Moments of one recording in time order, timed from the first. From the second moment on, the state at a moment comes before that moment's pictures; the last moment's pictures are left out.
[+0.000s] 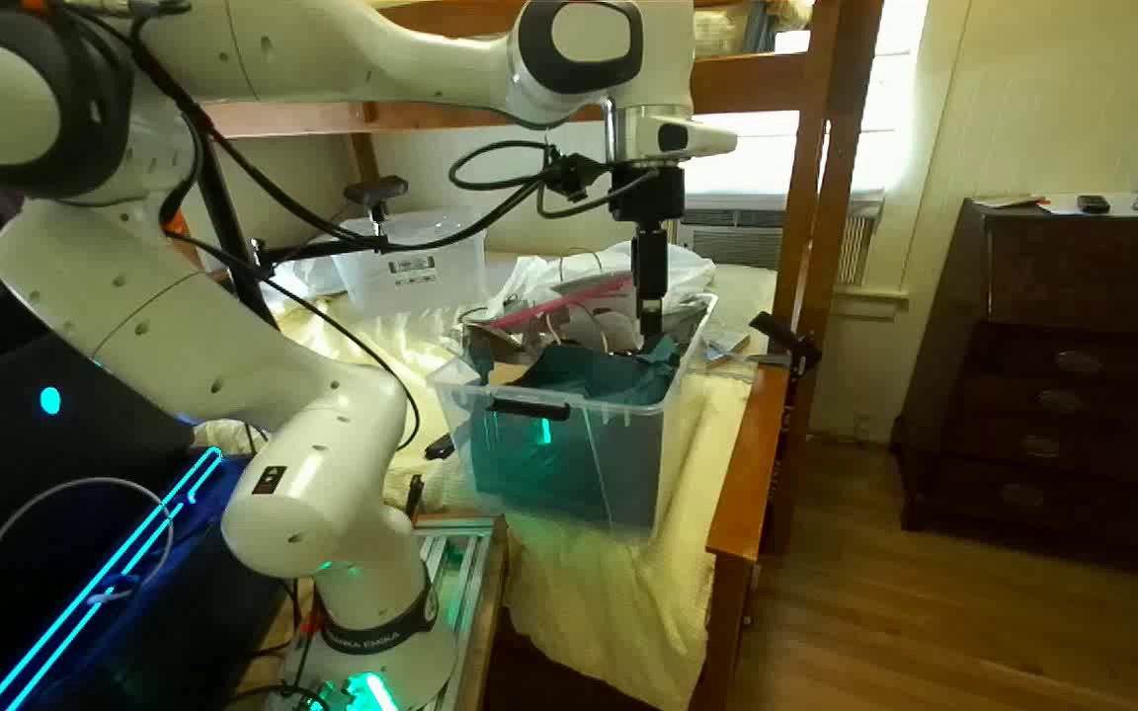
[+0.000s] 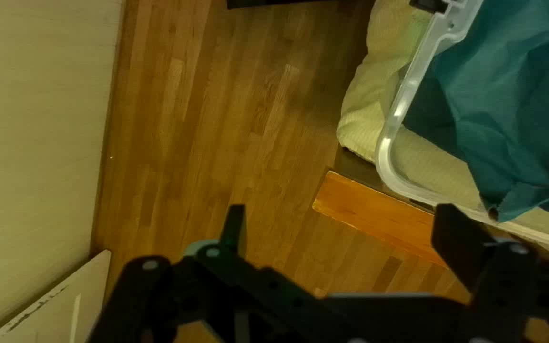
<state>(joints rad) 0.04 -0.63 0.35 -2.27 -0.03 1.61 0.38</state>
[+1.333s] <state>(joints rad) 0.28 -0.61 0.41 -2.30 0.36 1.75 0.41</state>
